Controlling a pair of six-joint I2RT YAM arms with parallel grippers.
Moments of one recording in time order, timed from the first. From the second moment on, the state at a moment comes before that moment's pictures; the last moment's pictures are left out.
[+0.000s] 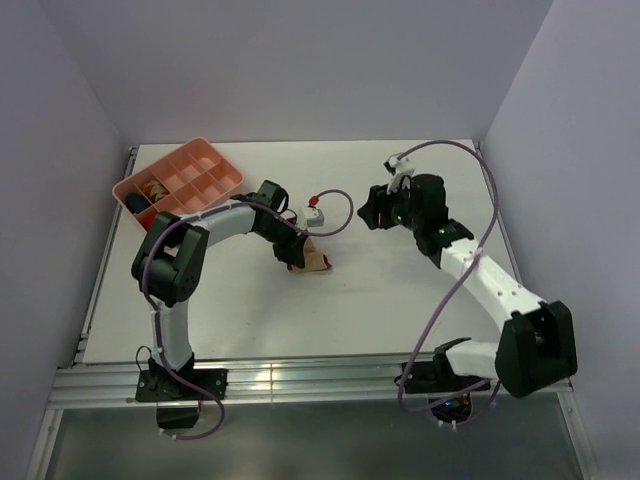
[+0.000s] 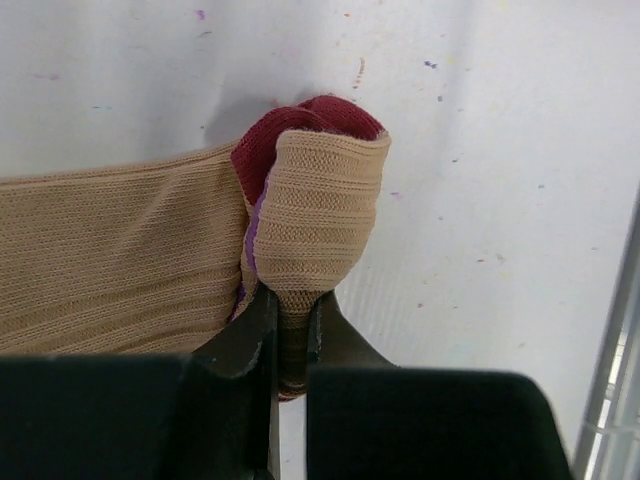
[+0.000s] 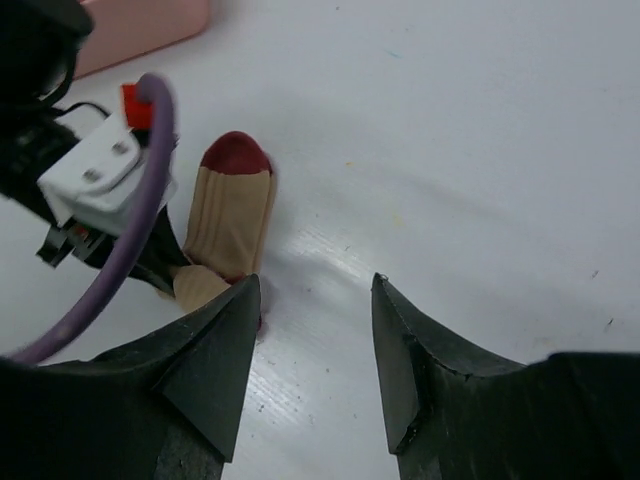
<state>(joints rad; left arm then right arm) -0.51 1.97 1.30 -0.54 0.73 0.58 0.30 1.28 0.90 -0.06 -0.30 0.12</state>
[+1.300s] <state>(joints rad) -0.43 2.12 1.39 -0.88 0.98 0.53 0.95 1.71 0.99 -0.20 0.04 -0.43</state>
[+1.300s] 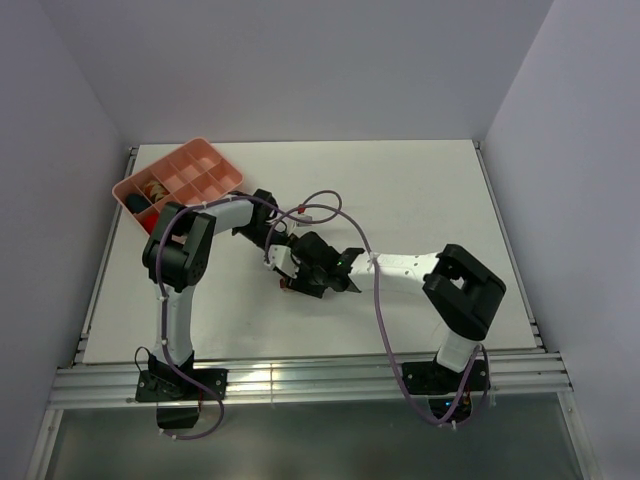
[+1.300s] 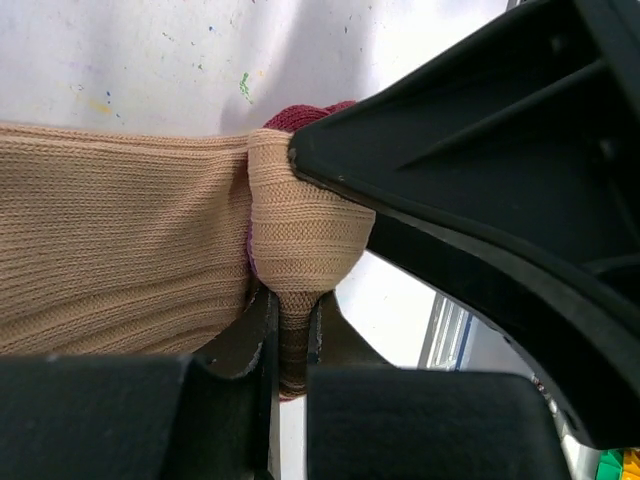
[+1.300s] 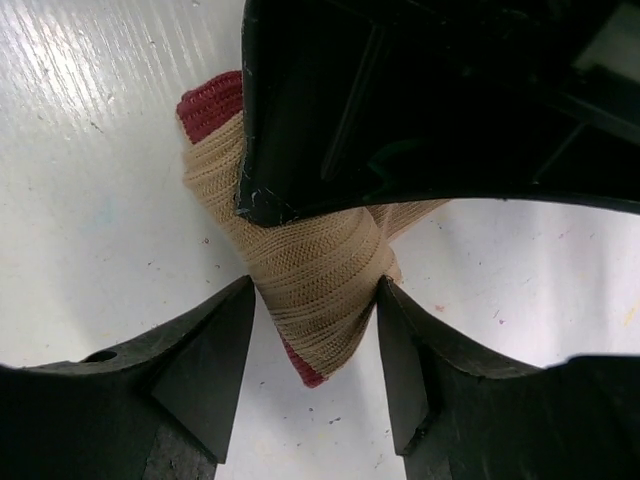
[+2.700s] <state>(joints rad) -0.24 1.17 0.97 -0.04 -0.06 -0.07 0.98 1.99 1.37 -0.48 0.05 -0.47</state>
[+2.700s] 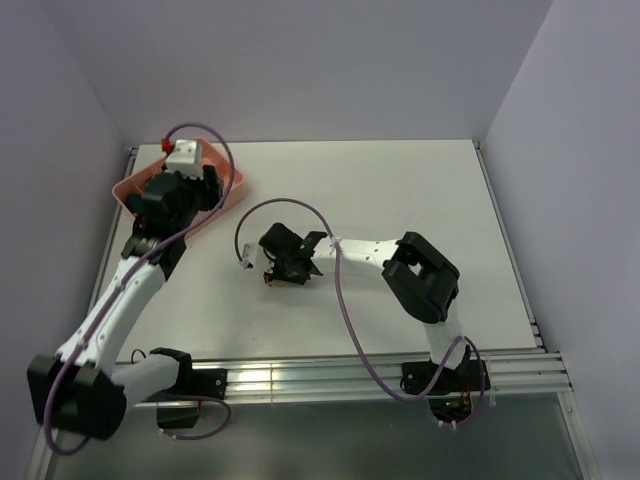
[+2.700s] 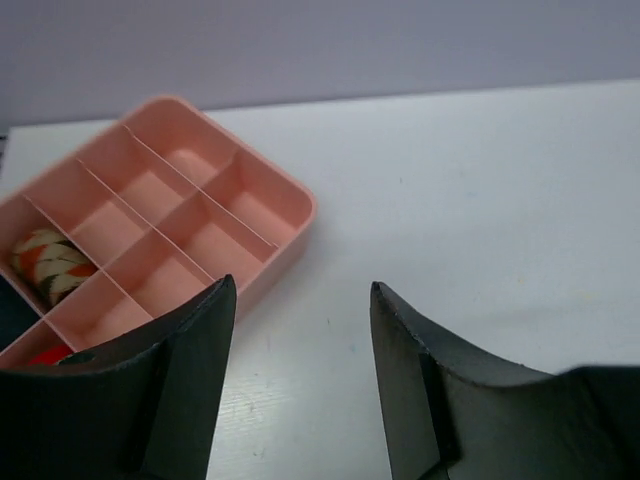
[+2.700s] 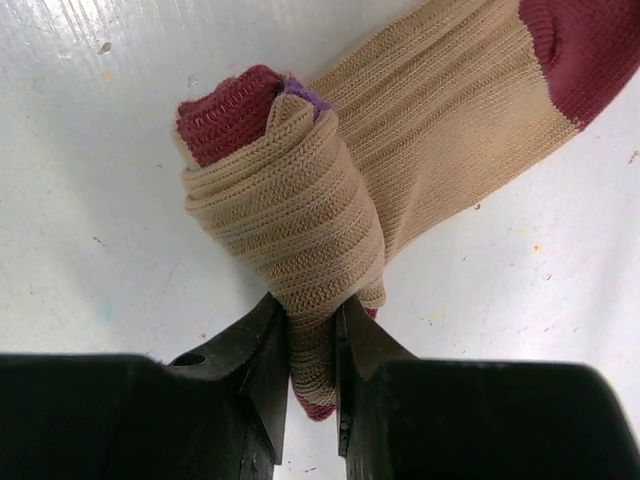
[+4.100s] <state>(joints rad) -0.88 0.97 0.50 -0.20 -0.08 0.29 0.84 2.41 2.04 -1.28 -0.53 -0.54</state>
